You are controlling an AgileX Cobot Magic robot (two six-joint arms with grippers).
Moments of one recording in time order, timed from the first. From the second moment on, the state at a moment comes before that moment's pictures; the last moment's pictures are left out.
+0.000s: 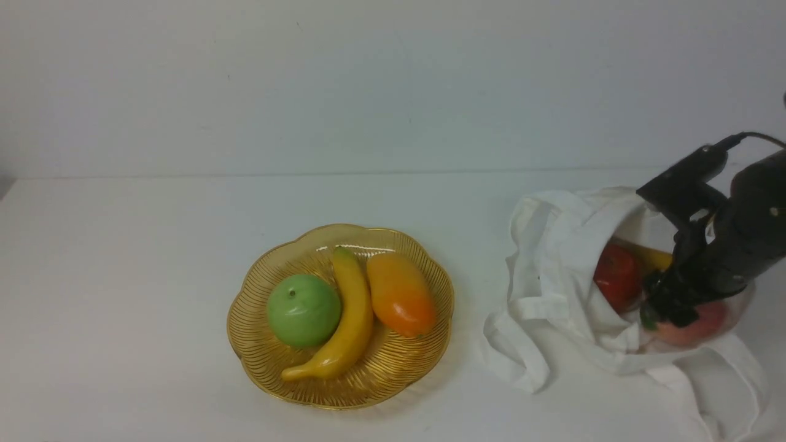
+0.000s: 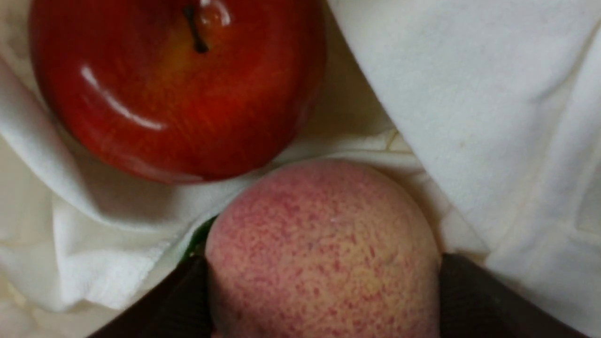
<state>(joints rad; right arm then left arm) 0.18 1.71 -1.03 -0.26 0.73 -0.16 -0.03 -0.01 0.03 -0.05 0.38 0.07</state>
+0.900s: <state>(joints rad) 0.40 1.46 -1.11 0.68 0.77 -0.67 -0.03 -0.01 0.03 -0.05 0.38 0.07</state>
